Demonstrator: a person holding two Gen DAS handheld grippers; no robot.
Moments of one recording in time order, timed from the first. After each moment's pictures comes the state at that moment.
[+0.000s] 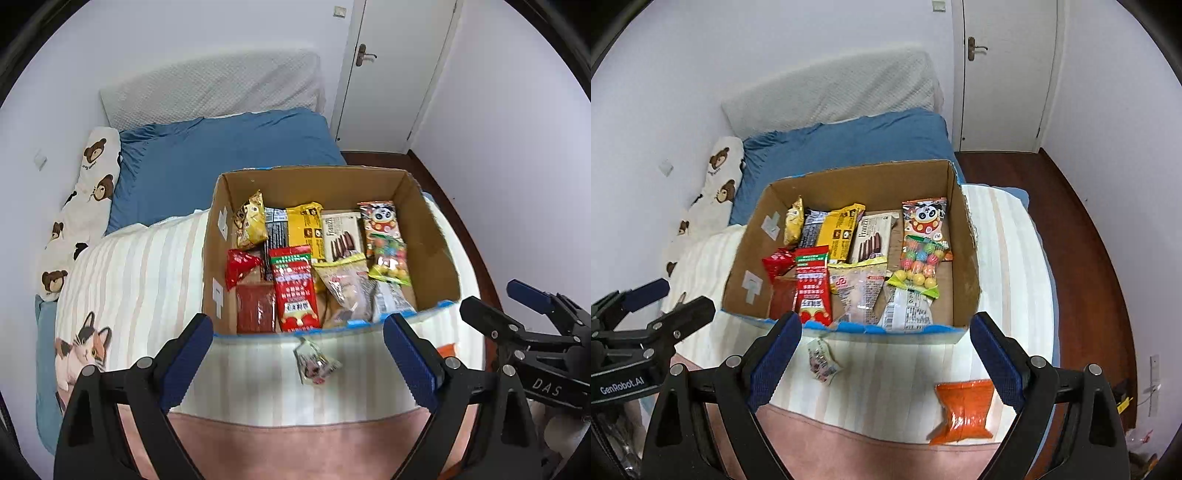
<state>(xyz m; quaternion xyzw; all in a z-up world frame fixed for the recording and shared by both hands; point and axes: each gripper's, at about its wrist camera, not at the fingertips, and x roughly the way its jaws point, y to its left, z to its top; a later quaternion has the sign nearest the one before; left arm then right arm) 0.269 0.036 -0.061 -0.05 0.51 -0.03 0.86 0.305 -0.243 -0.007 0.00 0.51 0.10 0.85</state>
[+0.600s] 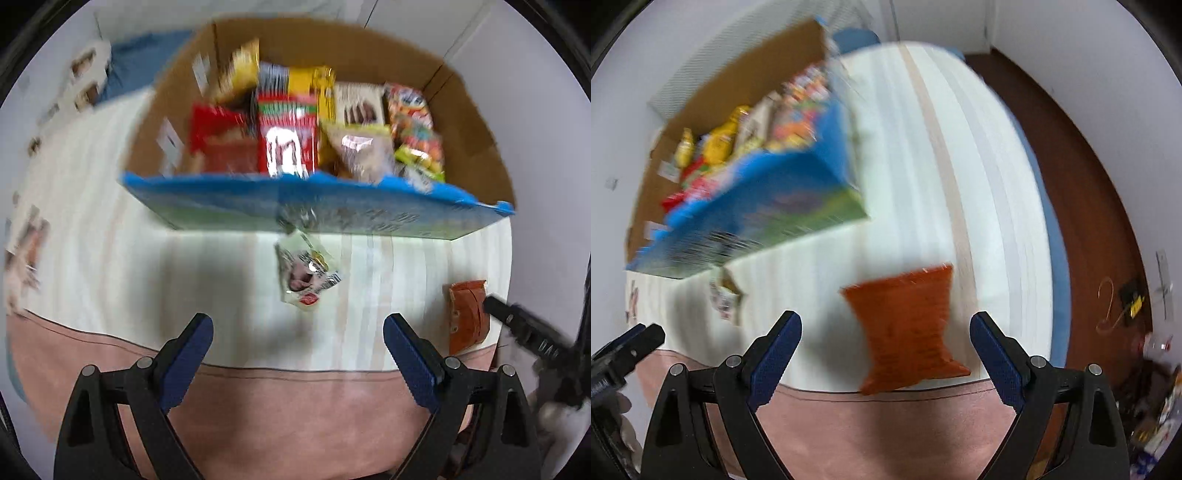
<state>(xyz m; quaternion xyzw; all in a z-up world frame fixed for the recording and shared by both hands) 0.262 0.017 -0.216 -0.11 0.64 -0.03 0.76 0.281 -0.345 -0.164 0.08 0.65 0.00 0.76</state>
